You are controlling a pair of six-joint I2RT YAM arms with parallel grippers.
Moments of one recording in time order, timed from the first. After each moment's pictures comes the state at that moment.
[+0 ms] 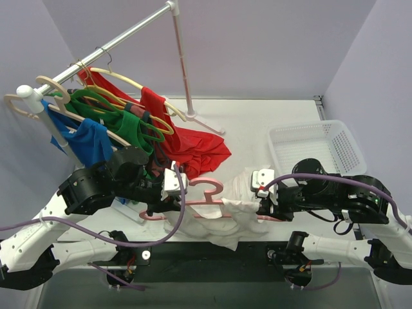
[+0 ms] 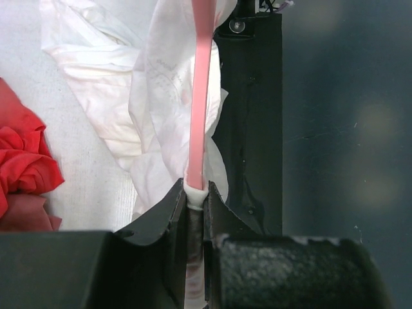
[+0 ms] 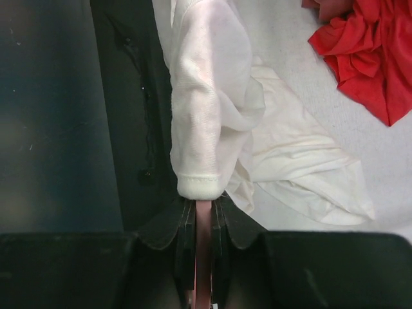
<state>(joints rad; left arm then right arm) -0.97 0.95 1.38 -1.07 0.49 0.27 1.09 0.90 1.46 -1.29 -0.21 -0.29</state>
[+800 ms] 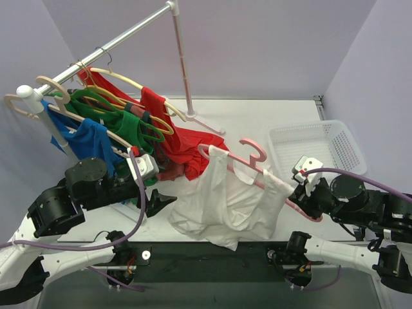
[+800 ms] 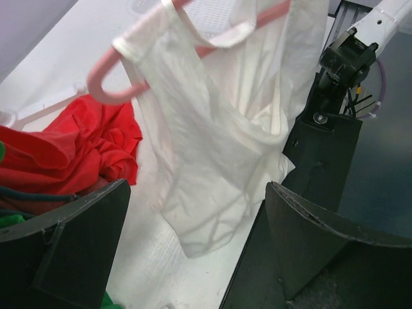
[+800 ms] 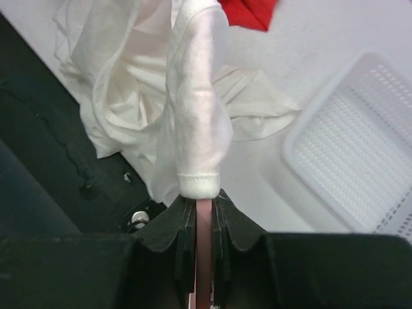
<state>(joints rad) -0.97 0.78 1.33 -0.85 0.14 0.06 1.09 0.71 1.46 -1.42 0.24 0.00</state>
